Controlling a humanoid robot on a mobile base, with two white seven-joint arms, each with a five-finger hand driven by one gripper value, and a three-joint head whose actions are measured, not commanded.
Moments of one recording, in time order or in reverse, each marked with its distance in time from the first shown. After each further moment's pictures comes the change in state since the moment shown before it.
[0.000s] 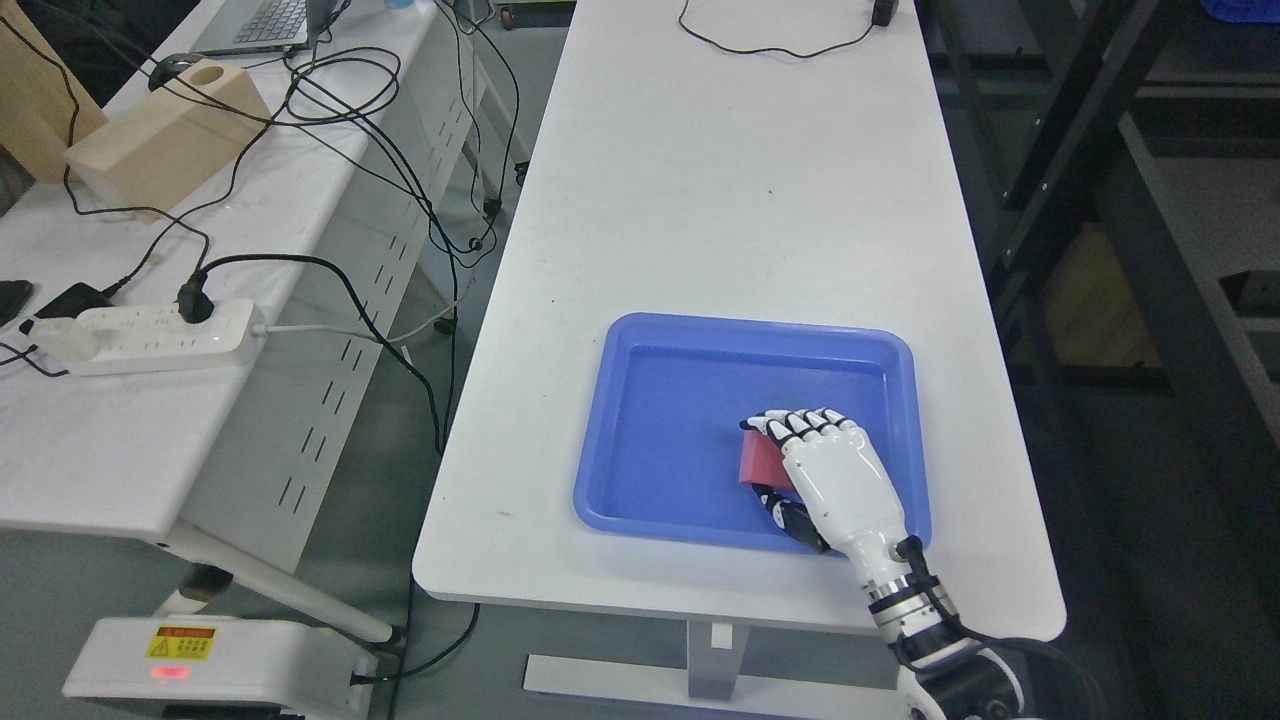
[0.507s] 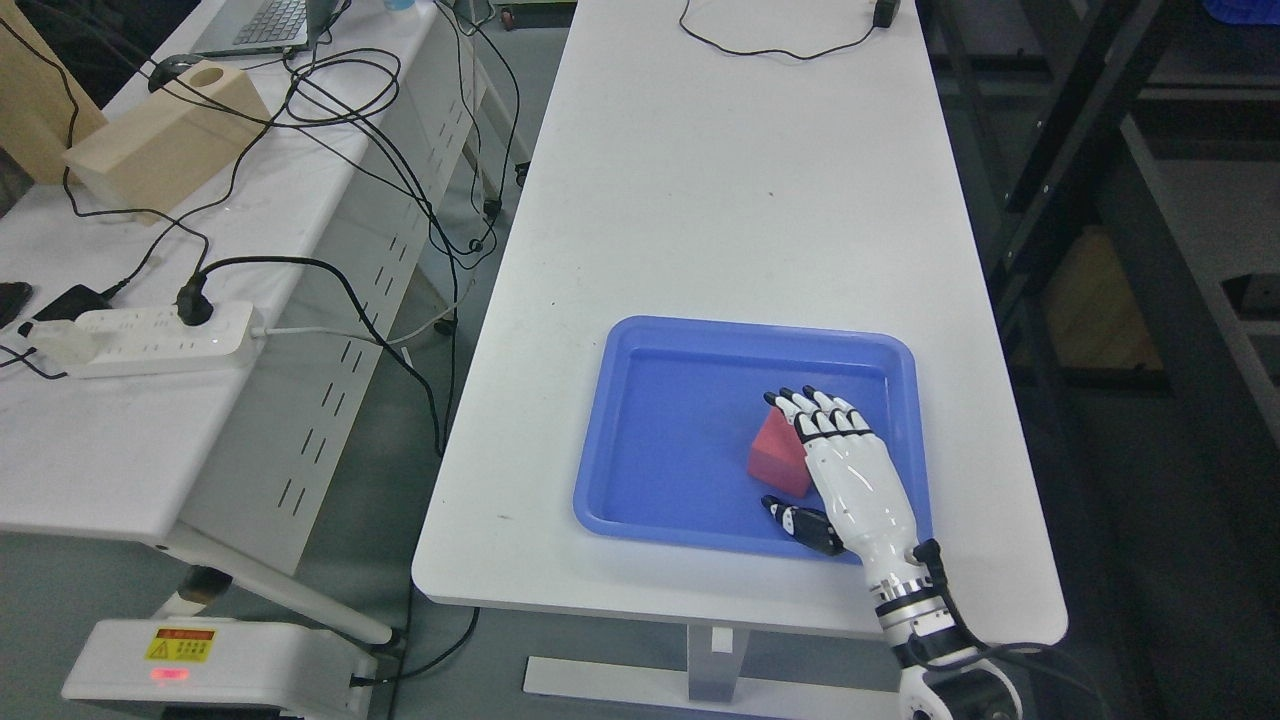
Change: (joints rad) left arm 0.000 0.000 0.000 0.000 0.000 0.000 0.000; right arm 0.016 0.000 0.001 -0.002 -0.217 0.042 0.041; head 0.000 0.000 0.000
